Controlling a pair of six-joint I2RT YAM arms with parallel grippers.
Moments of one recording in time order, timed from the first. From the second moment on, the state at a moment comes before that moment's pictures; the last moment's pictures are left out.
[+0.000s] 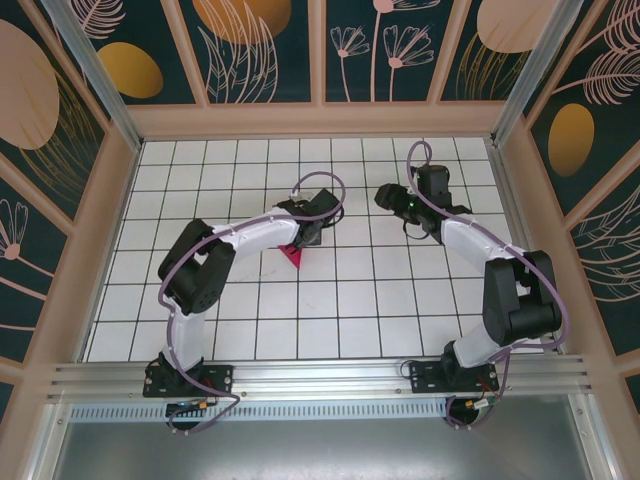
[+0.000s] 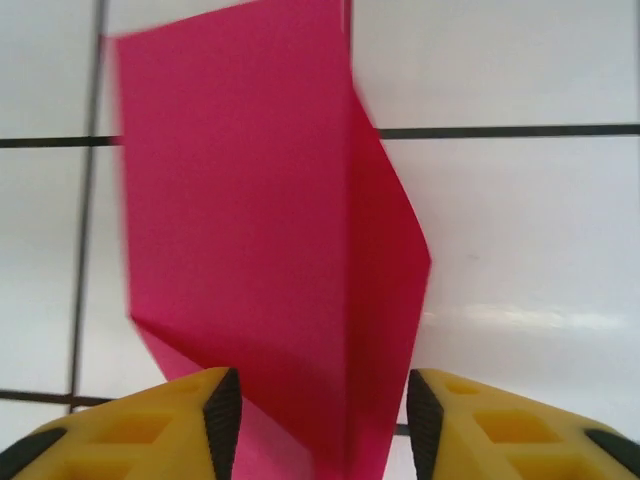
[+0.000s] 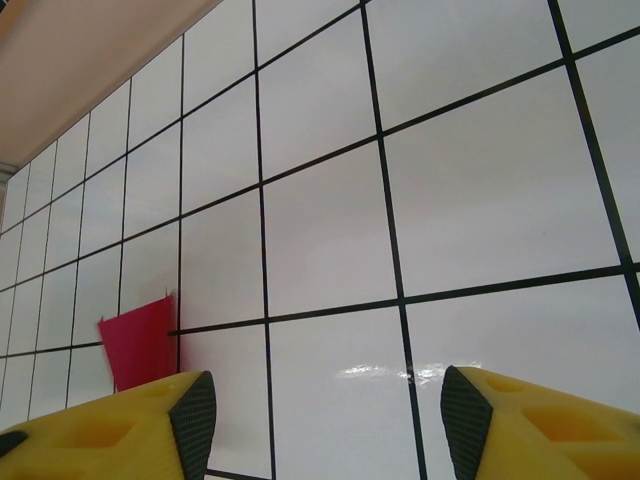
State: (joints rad) left arm -0.76 1.99 1.42 -0.64 -0.42 -0.71; right arm 0.23 1.55 0.95 -0.09 -0.28 0.61
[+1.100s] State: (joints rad) left arm -0.29 1.45 0.87 -0.28 -0.16 -0.70; right arm 0.78 2.14 1.46 -0.35 -0.28 0.55
